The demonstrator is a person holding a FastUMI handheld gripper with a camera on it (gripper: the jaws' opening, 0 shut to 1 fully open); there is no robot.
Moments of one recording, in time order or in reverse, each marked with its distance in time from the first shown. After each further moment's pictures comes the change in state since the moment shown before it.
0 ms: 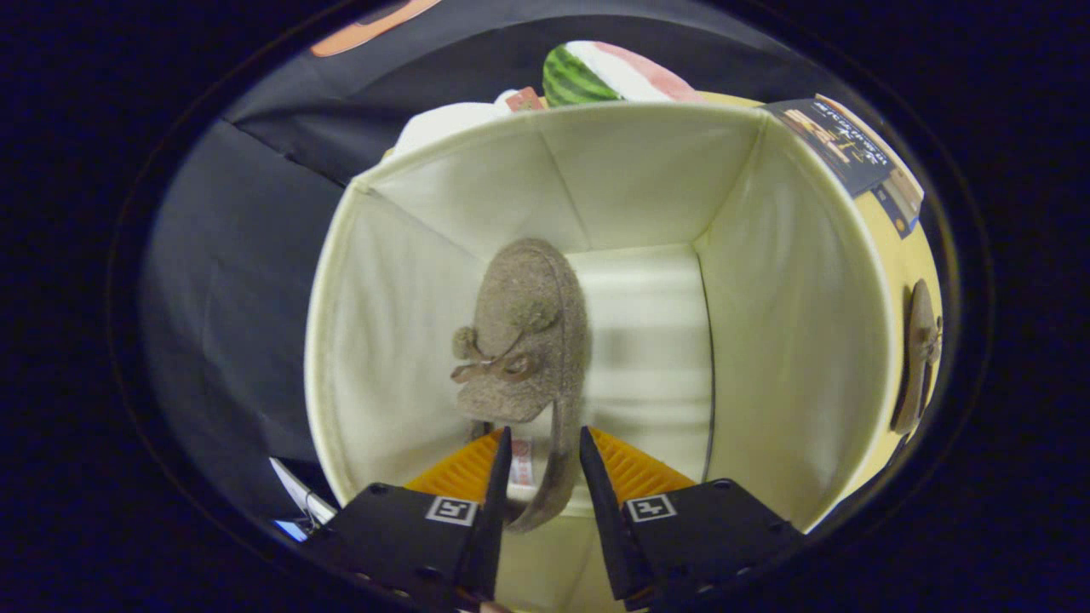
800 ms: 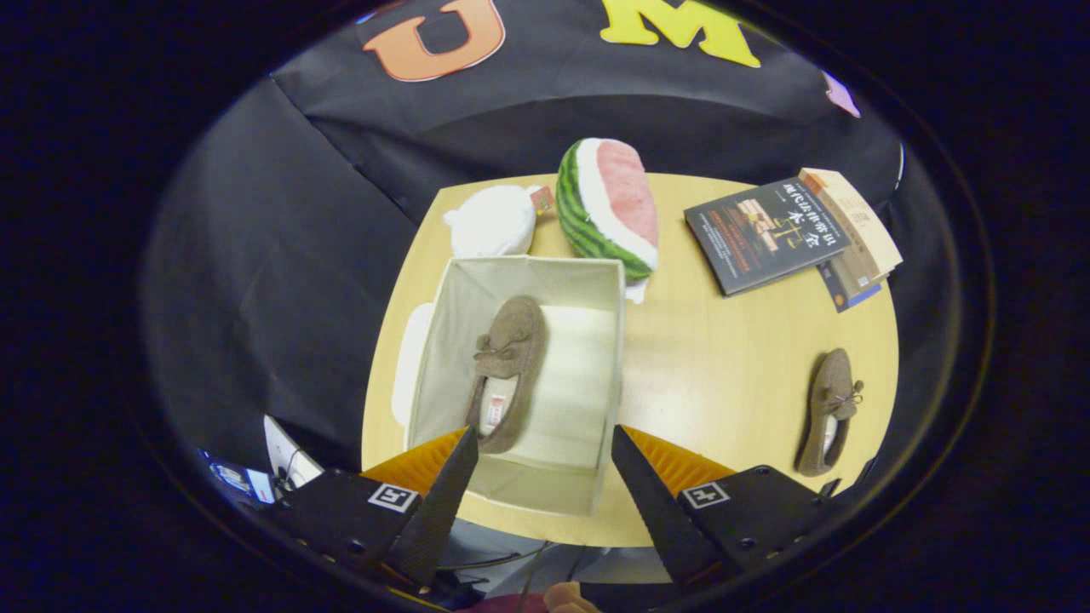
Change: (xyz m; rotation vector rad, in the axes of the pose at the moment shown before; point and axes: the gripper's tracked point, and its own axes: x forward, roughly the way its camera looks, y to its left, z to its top) arm -0.173 -0.066 0.001 -0.134 -0.108 0.011
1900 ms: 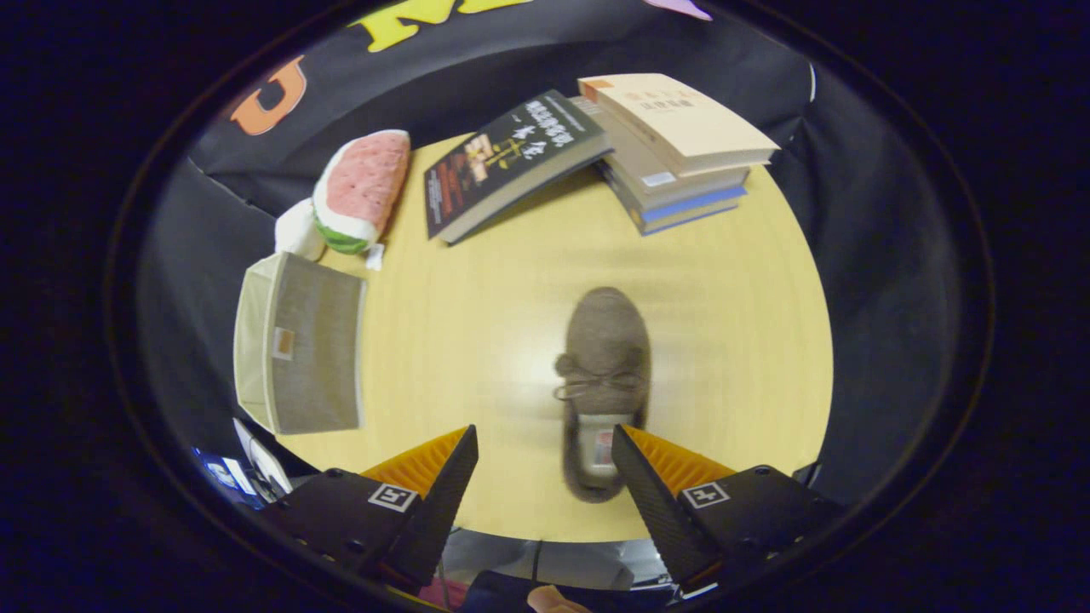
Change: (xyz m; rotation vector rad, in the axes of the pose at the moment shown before) arm -0.003 -0.394 -0.067 0.173 0.116 -0.139
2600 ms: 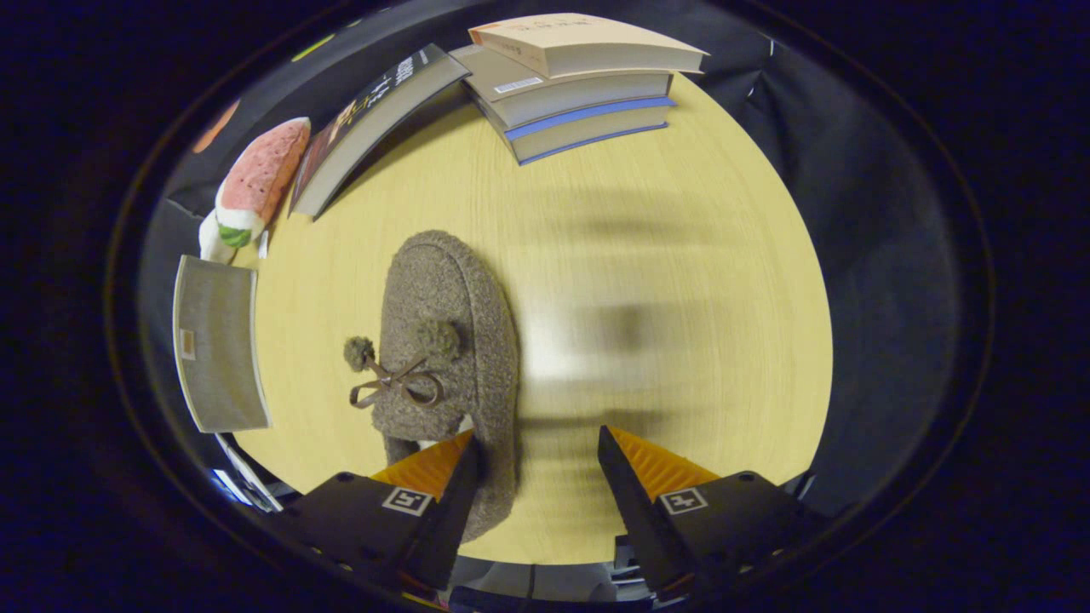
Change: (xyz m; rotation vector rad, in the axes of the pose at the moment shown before) arm 0.086 -0.078 -0.013 0.056 0.087 -0.072
